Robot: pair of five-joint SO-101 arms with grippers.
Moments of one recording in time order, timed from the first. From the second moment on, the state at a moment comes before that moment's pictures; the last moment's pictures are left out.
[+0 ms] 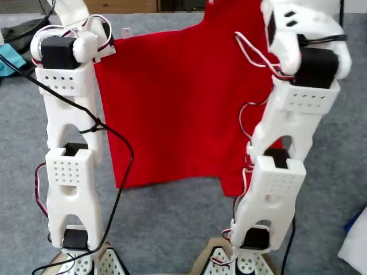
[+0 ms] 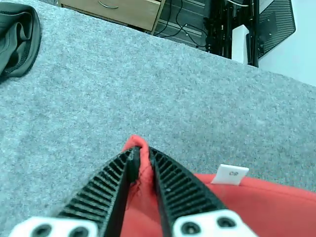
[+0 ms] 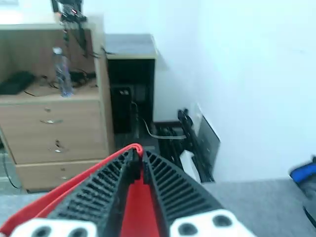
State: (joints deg) left arm -0.5 40.4 -92.5 100.2 9.3; right arm 2.9 32.1 -92.4 77.5 -8.5
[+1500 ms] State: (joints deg) left arm 6.2 40.4 -54.2 100.2 5.7; right arm -13.5 35.2 -63.5 101.3 1.6
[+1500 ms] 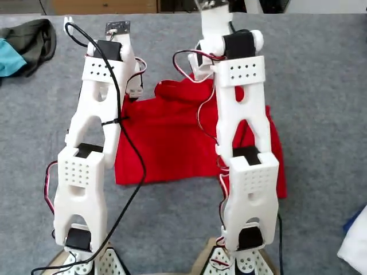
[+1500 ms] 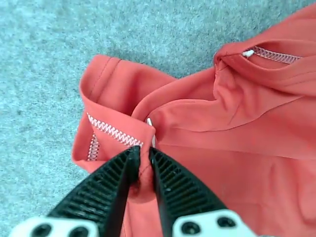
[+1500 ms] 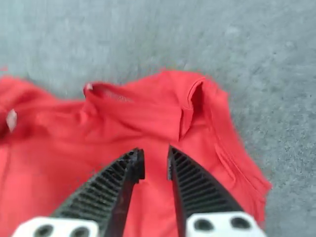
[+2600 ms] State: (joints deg) left arm 5.5 40.4 -50.3 100.2 8.6; right arm -9.2 64.6 -75.3 91.7 37.8
